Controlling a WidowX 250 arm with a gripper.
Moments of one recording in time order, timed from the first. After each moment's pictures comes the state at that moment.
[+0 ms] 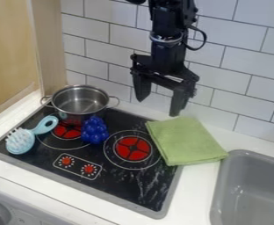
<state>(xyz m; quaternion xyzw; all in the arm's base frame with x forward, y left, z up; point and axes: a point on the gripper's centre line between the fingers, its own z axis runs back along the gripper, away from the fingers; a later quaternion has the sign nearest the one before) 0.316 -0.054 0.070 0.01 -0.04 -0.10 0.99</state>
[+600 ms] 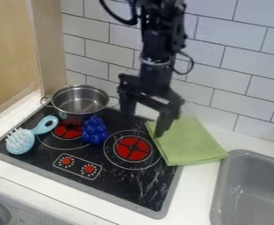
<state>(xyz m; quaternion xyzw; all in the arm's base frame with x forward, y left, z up) 0.293 -0.035 0.043 0.03 0.01 -0.07 1.00</state>
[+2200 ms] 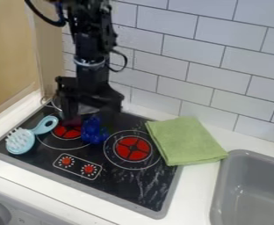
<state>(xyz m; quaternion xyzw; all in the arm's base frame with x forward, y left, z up) 0.267 0.030 0.034 0.03 0.00 0.03 1.00</state>
